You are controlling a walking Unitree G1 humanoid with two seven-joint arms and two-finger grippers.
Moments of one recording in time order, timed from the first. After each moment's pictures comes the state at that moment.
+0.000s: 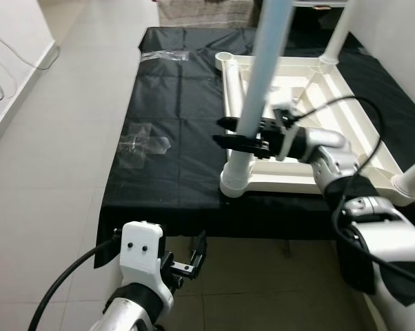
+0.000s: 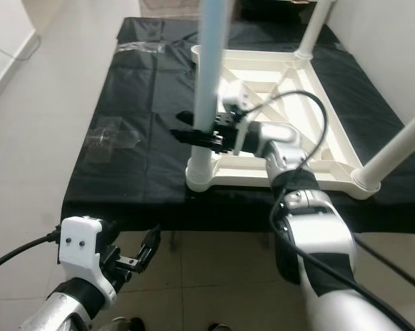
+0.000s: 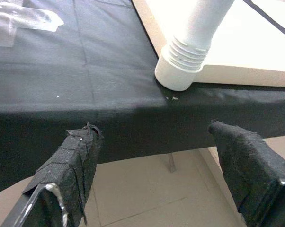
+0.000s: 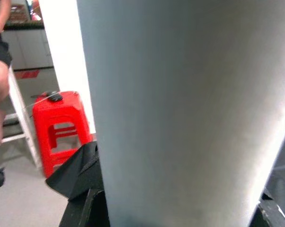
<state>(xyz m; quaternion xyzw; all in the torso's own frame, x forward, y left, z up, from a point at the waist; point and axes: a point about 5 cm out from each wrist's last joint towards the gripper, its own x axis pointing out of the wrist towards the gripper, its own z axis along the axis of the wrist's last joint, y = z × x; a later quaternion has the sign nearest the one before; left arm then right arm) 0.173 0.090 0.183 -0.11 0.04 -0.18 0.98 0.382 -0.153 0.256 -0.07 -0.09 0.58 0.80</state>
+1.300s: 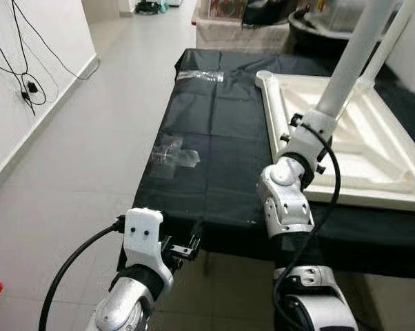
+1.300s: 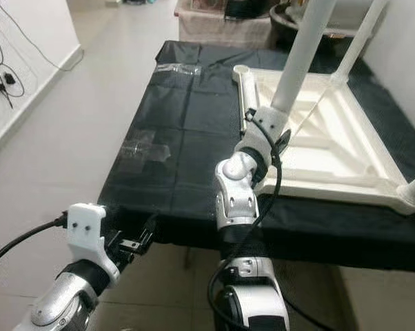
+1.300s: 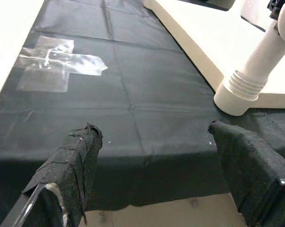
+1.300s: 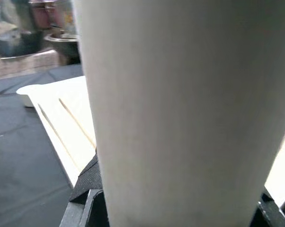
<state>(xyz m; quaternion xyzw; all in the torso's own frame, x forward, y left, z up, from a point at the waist) 0.198 0.094 0.177 -0.09 0.01 -0.18 0.98 0.360 -0.135 0.225 0.07 -0.05 -0.37 0.93</state>
